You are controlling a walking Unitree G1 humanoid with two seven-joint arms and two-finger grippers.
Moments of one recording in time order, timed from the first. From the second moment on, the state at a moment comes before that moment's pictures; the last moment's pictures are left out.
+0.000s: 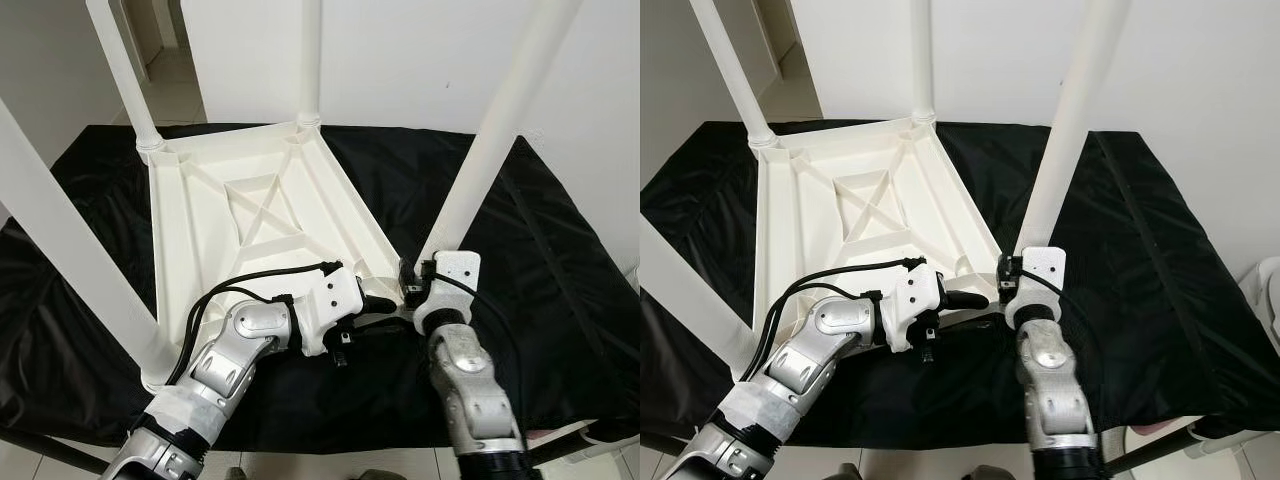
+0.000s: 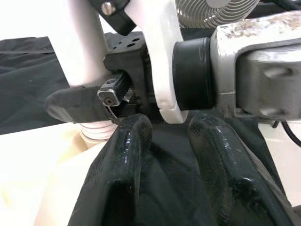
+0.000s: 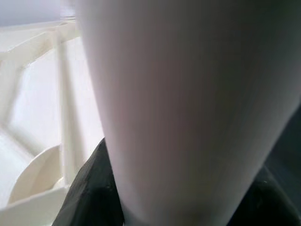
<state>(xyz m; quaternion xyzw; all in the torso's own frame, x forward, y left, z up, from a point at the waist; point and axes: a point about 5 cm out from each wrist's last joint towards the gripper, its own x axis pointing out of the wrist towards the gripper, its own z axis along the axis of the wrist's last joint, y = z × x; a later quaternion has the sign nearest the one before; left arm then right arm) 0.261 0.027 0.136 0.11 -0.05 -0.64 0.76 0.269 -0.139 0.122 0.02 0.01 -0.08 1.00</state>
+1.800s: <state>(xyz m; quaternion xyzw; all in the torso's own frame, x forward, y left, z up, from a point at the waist) 0.268 0.028 0.143 0.10 -0.06 -0.63 0.77 0.263 -0.189 0.132 -0.09 0.01 0.26 0.96</state>
